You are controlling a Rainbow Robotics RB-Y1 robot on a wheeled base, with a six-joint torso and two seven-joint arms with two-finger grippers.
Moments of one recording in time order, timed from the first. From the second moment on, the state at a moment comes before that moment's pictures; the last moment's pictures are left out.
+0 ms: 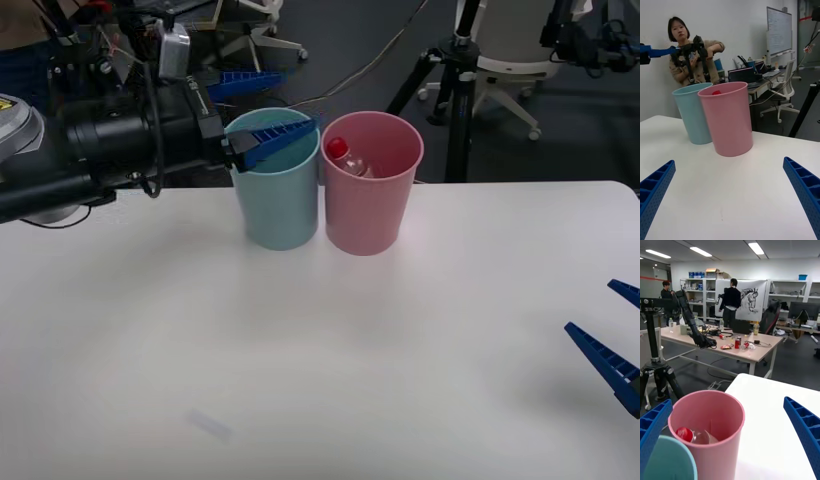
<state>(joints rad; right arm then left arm) 0.35 -0.40 -0.52 -1.66 0.96 -1.22 0.00 -0.71 0.95 -0.57 -1.49 -0.52 -0.67 0.07</state>
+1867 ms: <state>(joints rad) 0.35 -0.40 -0.52 -1.66 0.96 -1.22 0.00 0.49 0.38 0.38 -1.99 -1.11 -0.93 0.14</state>
